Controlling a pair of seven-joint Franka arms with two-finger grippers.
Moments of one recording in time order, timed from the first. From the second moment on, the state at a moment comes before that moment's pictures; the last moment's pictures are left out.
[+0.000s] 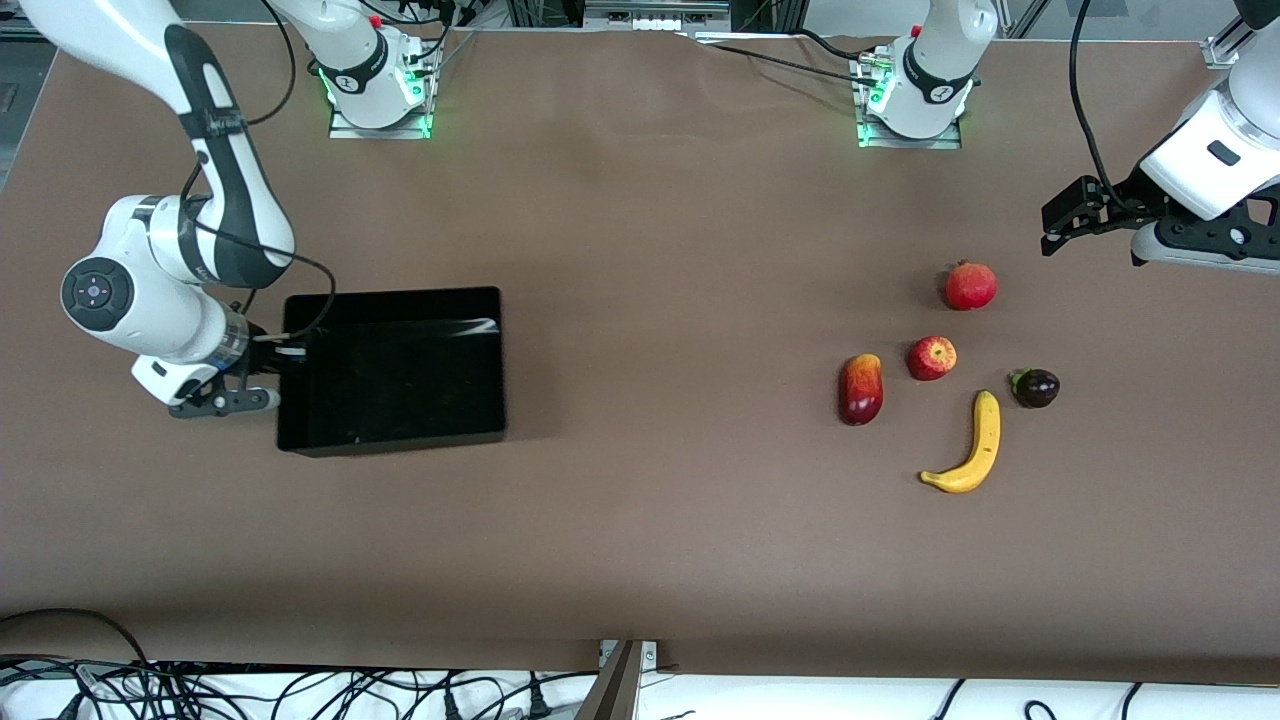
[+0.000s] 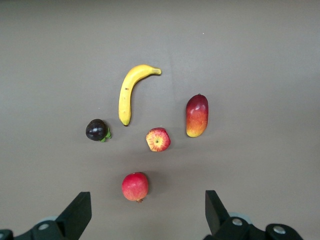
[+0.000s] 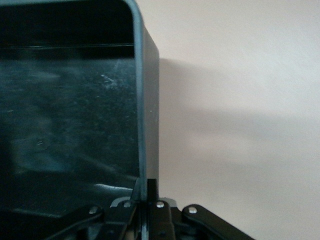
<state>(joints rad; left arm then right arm) -0.08 -0.04 0.00 -1.67 0.00 1.66 0.02 0.11 0.35 -0.06 -1.89 0.03 2.16 -0.11</state>
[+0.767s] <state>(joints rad) -0.08 -0.03 -0.01 -1.67 0.04 1.60 0.02 0.55 0.51 -0.03 -1.63 0.19 2.01 0.34</state>
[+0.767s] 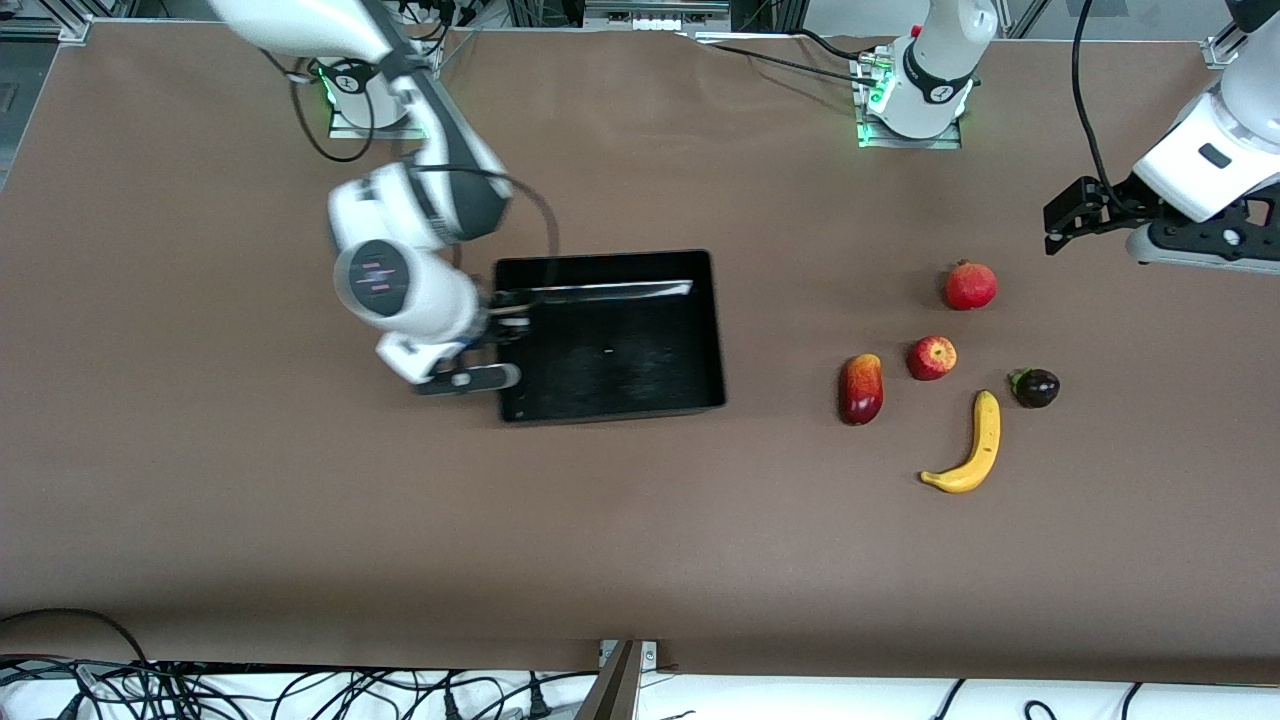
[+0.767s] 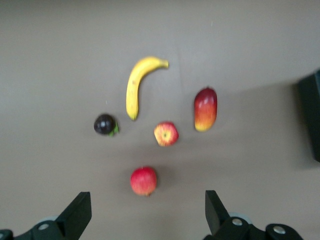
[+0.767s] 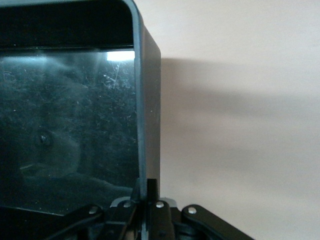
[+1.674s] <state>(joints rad) -0.07 0.34 -0.01 -1.83 0.04 1.95 0.18 0.74 0.73 -0.03 -1.49 0.19 2.27 0.63</state>
